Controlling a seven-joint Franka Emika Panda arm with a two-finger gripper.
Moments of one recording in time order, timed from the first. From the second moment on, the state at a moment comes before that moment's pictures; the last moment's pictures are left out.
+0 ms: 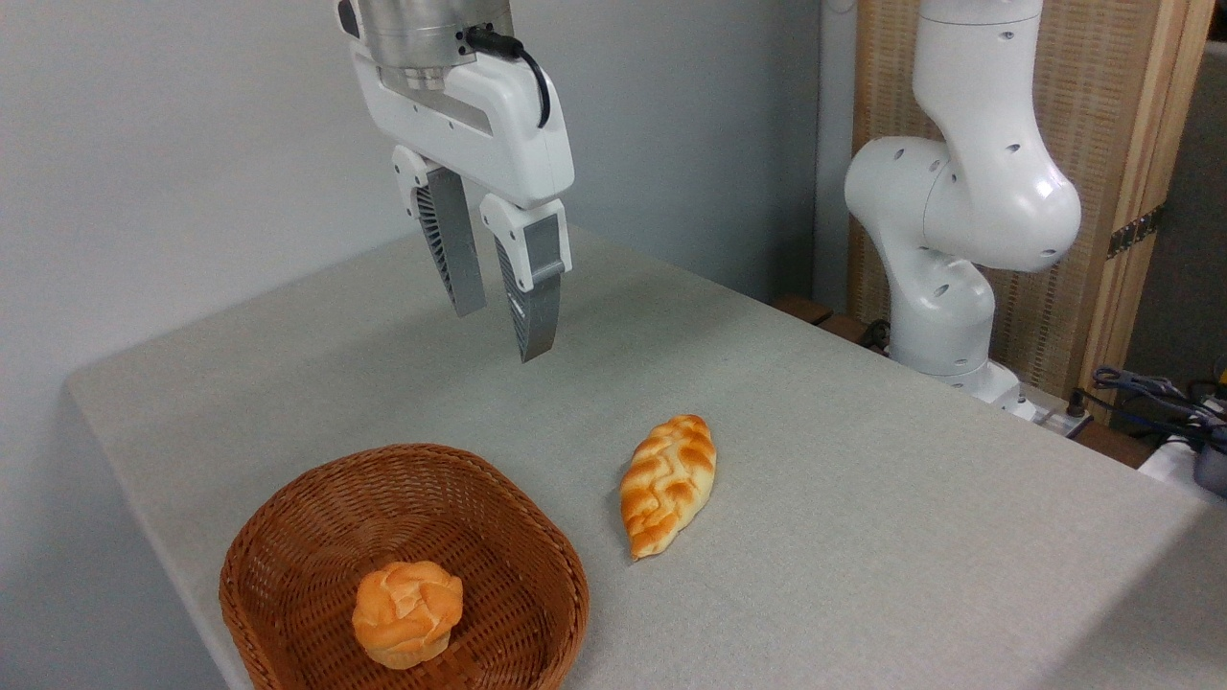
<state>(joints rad) 0.01 -0.03 -0.04 -1.61 -0.05 1.59 0.76</state>
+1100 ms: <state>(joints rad) 0.01 0.23 -0.04 -1.63 -0.05 2.01 0.77</state>
